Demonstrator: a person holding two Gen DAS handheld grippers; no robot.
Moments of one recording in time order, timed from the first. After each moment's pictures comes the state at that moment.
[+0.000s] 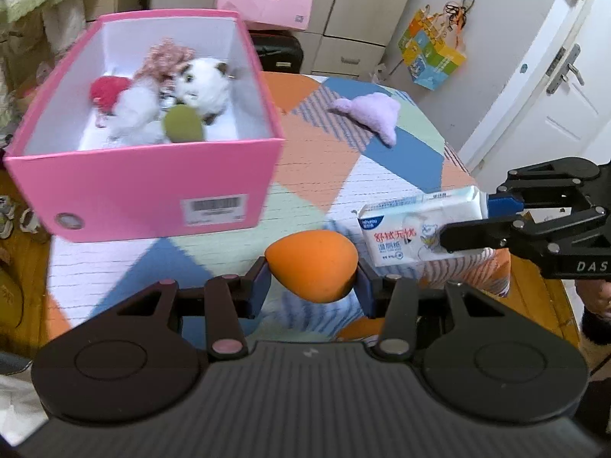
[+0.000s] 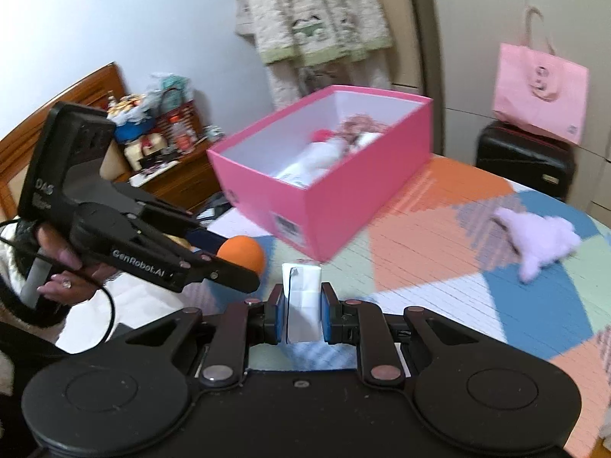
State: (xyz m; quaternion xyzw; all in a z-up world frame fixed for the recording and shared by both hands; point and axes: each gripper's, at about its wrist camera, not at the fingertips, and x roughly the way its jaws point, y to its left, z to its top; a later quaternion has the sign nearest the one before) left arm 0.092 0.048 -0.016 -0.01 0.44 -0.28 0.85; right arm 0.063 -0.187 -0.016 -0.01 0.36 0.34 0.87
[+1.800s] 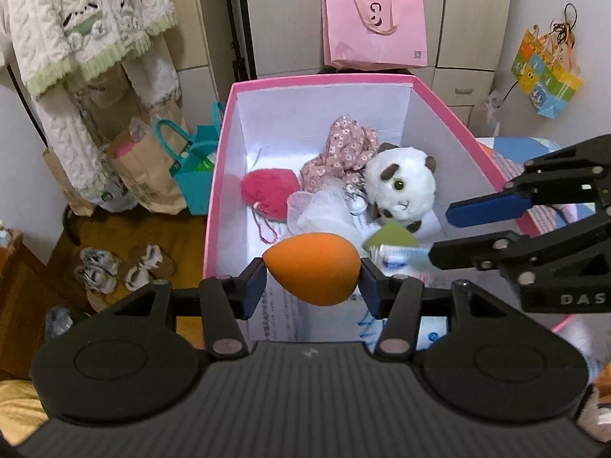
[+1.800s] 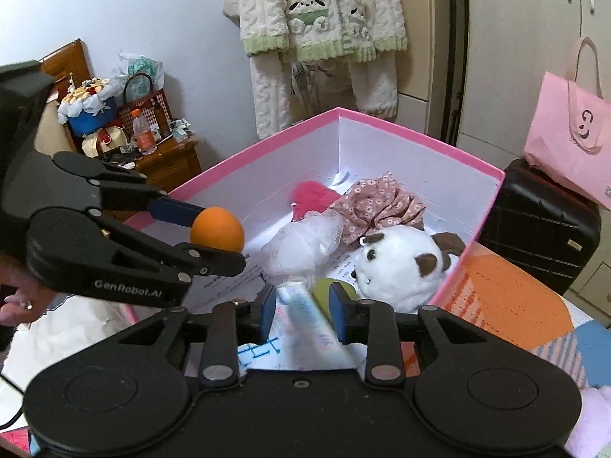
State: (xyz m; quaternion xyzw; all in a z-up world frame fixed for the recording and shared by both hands) left arm 0.240 0.111 -0.012 0.07 0.40 -0.14 0.90; right arm 0.237 -0.062 -0.029 -0.07 0.37 0.31 0.88
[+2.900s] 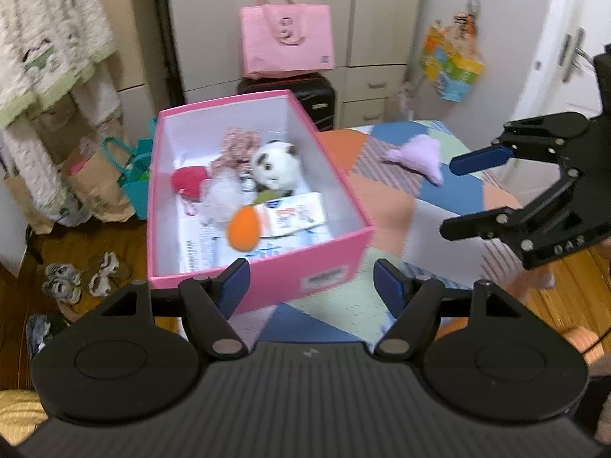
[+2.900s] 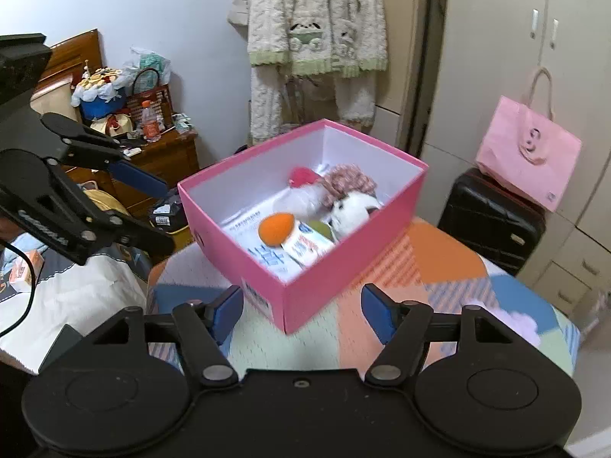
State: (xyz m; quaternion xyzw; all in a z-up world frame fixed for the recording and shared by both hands) left arm 0.112 0.089 0.065 0.09 0.39 -0.25 0.88; right arm 0.102 -0.133 0.038 -0.11 0.35 0.27 0.89
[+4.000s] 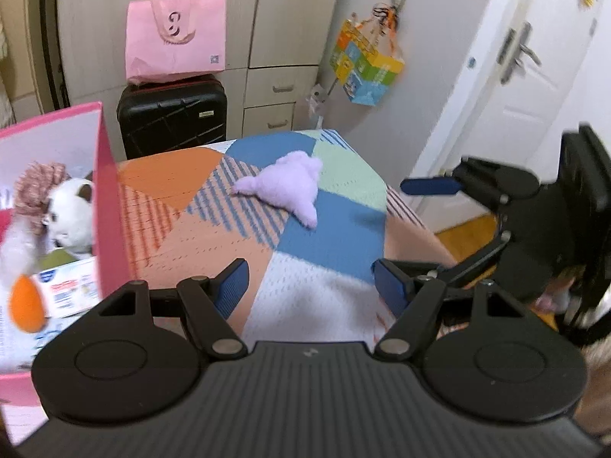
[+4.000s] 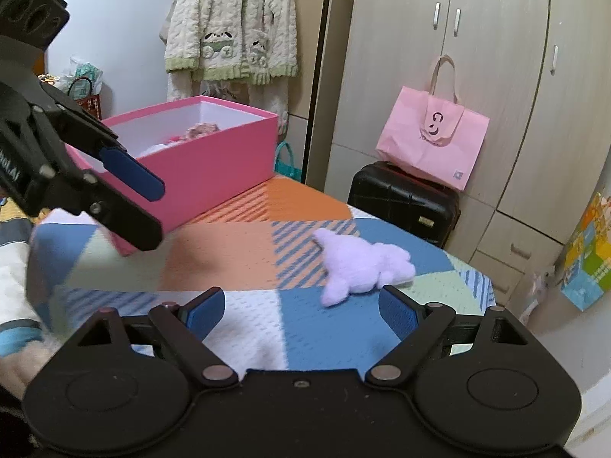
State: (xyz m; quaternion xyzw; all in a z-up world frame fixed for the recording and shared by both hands) left arm 0.160 -0.090 0.005 0.03 0.39 -0.36 0.85; right arm 0.109 -0.290 -0.053 -0.12 0.29 0.19 0.93
